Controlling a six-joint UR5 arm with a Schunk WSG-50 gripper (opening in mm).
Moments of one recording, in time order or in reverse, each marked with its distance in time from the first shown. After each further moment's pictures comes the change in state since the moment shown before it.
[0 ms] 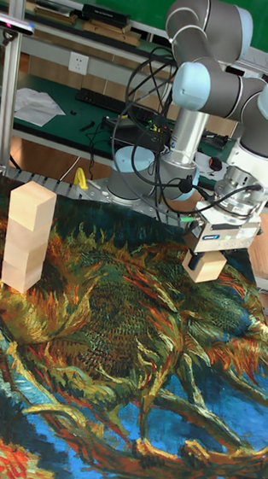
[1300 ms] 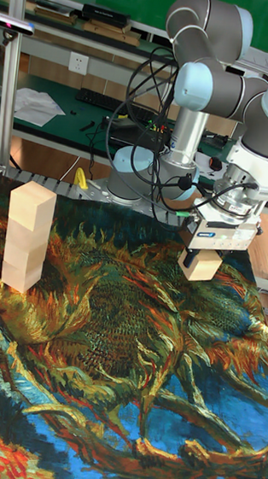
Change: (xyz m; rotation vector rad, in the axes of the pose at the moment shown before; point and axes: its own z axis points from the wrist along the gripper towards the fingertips) arm 0.005 -0.017 -0.001 0.068 0.019 0.089
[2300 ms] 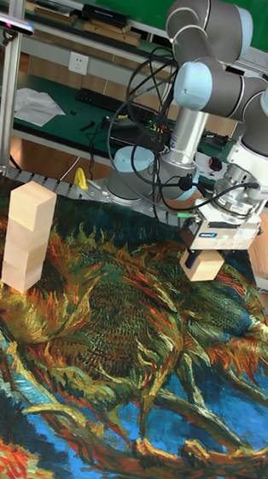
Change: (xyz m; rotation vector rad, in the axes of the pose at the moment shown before) arm -0.005 0.011 -0.010 -0.049 -0.017 -0.030
